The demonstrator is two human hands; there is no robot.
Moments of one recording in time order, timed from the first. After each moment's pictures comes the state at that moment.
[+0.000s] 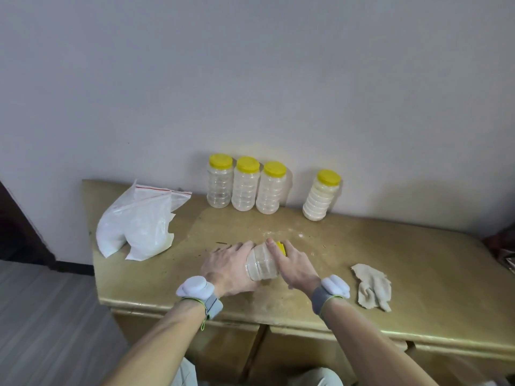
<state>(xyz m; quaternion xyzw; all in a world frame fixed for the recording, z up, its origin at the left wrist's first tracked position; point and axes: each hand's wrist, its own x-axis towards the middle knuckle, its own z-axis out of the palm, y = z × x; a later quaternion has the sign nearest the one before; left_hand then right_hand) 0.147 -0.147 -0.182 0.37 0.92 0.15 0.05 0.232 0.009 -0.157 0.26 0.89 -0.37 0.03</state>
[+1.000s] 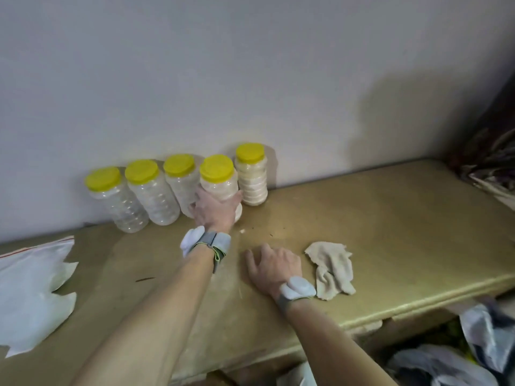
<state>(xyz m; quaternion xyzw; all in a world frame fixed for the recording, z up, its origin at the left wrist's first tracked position) 0.093 0.098 -0.179 0.10 0.87 0.48 0.03 0.239 0.129 -0.248 0.35 0.93 -0.15 -0.05</state>
